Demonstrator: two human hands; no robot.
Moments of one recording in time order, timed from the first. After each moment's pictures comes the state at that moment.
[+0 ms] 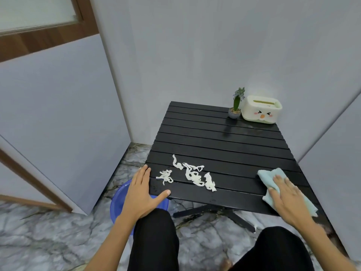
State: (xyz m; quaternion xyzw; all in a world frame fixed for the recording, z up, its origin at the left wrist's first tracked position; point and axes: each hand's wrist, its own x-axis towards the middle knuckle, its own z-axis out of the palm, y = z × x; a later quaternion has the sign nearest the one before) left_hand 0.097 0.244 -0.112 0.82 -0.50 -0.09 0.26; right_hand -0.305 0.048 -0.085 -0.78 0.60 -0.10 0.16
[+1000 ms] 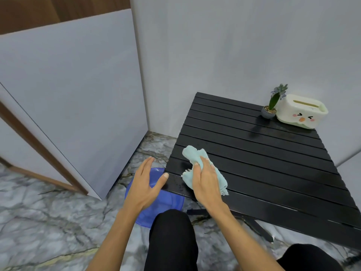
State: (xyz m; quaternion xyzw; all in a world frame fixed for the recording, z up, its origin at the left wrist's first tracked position) left_hand 0.157 0.264 -0.129 0.79 -0.40 -0.17 0.43; right_hand 0.000 0.143 -0.087 -0.77 0.45 -0.25 0.39
